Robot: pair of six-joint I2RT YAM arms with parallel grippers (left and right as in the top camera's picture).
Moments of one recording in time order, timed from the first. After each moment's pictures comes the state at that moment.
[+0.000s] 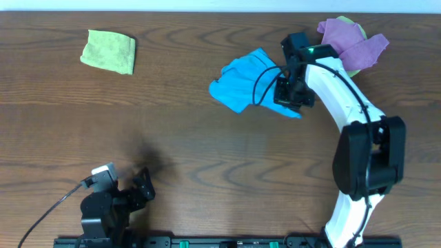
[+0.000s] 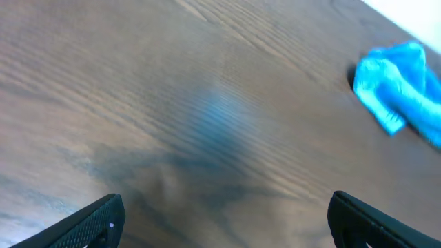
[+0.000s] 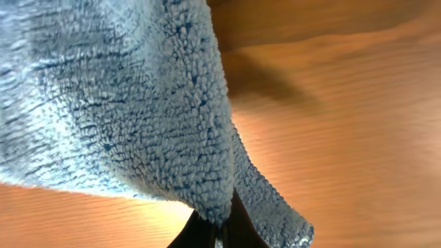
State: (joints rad) left arm 0.02 0.01 0.29 -0.89 0.07 -0.50; right arm 0.22 2.03 1.62 -1.13 0.05 0.47
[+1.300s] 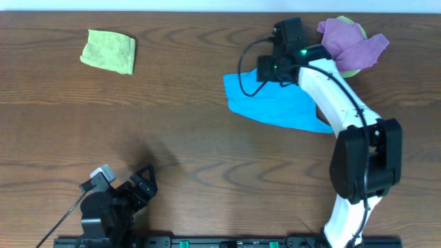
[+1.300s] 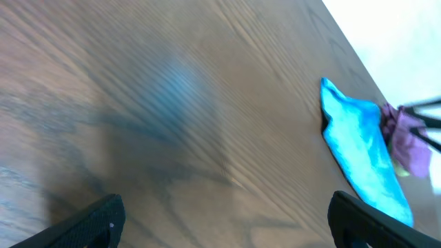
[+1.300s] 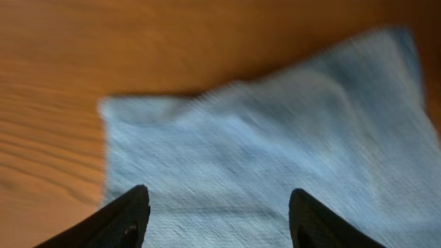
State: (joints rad) left arm 0.02 0.01 0.29 -0.89 0.21 -0.77; right arm 0.28 2.01 1.62 -0.66 -0.06 0.28
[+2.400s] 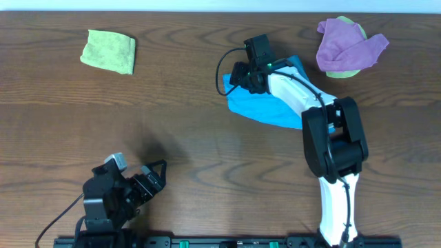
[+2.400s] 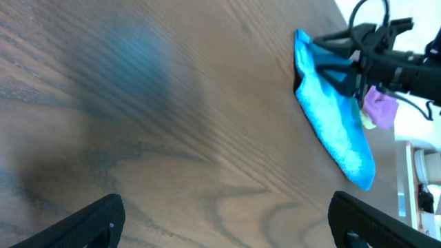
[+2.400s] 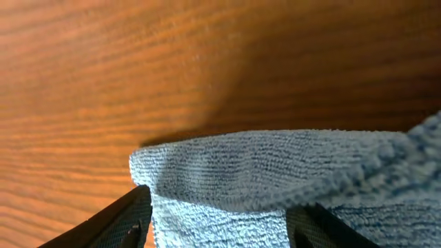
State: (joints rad) left arm 0.02 0.26 0.29 -0.72 0.40 -0.75; right arm 0.37 2.25 1.62 -0.41 -0.13 0.67
